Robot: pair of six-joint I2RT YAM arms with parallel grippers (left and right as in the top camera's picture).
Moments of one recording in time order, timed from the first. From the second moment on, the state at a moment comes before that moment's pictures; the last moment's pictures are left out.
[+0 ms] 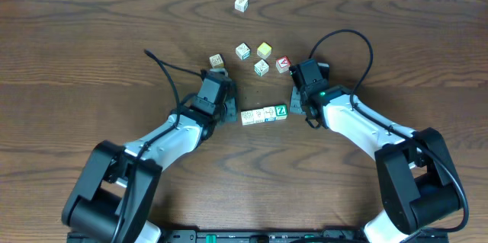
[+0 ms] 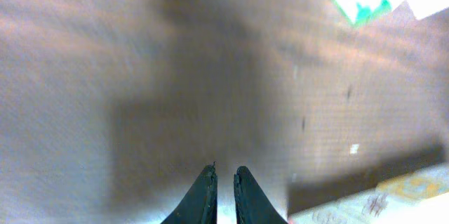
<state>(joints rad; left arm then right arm) -0.45 1.68 0.80 -0.05 -0.03 -0.48 0.42 1.78 1.00 -0.37 0.23 0.55</state>
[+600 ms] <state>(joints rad) -0.35 1.18 0.82 -0.11 -0.17 -0.32 0.39 1.78 1.01 -0.16 0.38 0.41</state>
